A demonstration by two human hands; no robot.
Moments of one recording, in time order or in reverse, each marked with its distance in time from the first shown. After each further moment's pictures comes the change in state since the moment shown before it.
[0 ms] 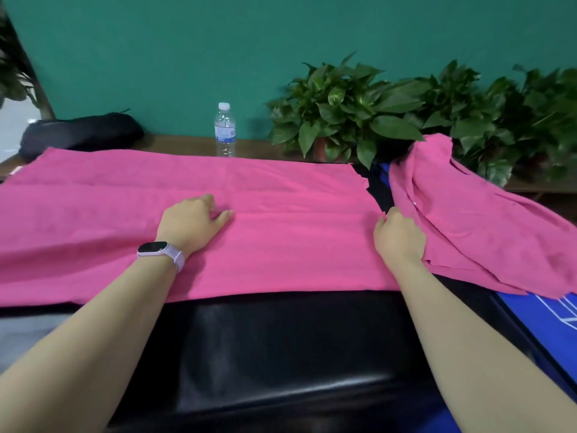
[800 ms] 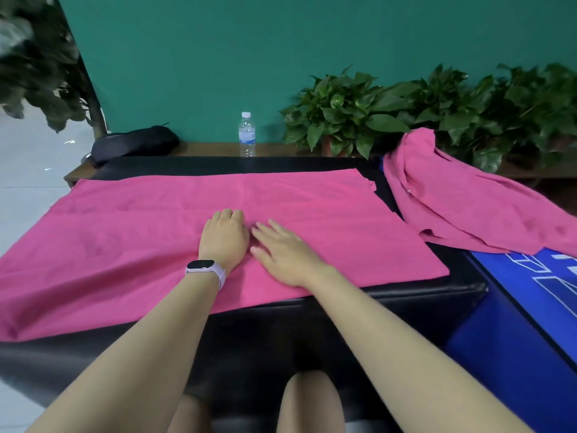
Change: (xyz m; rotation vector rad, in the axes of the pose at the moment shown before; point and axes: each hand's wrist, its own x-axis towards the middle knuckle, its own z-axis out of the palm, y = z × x) left_hand -0.146 0.047 -0.058 0.073 0.027 0.011; right_hand -0.211 -0.134 -0.077 0.192 -0.584 -0.818
